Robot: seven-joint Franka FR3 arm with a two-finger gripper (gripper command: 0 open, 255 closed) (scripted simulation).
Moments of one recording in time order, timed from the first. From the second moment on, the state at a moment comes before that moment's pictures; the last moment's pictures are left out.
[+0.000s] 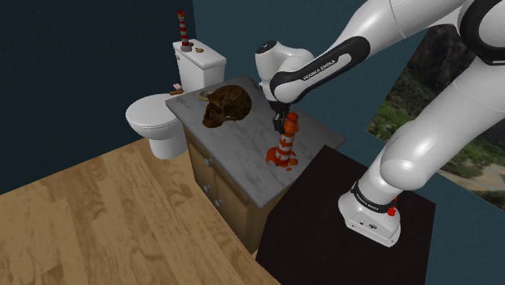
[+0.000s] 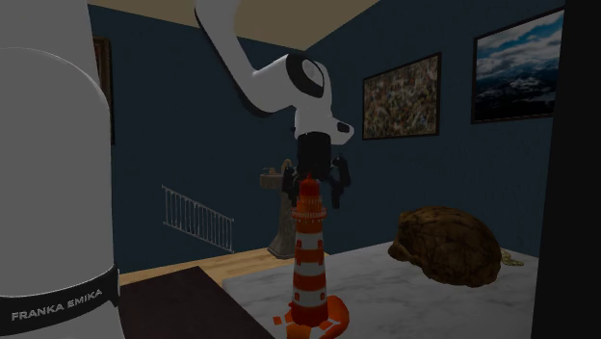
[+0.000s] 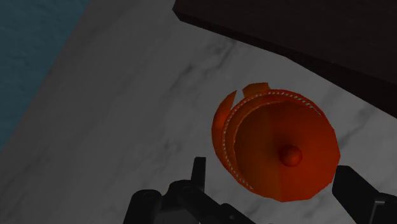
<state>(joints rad) -0.03 -0.12 0.09 -2.47 -0.30 2.07 -0.10</state>
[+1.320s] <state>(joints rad) -0.03 -0.17 0.09 -2.44 -0.28 2.00 -0.13</state>
